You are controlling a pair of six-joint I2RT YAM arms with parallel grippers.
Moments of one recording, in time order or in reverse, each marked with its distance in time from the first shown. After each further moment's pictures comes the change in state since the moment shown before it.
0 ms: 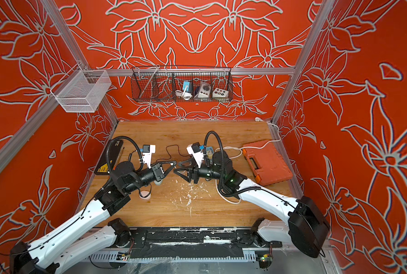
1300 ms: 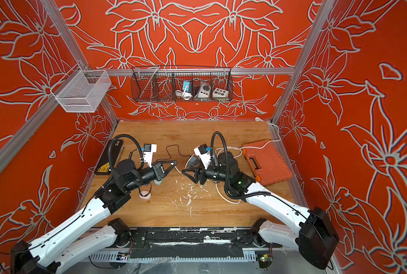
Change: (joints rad) left arm 0.009 0.024 0.024 -0.034 0.013 0.048; right arm -0.055 -0.114 -0.038 -0.212 0.069 -0.065
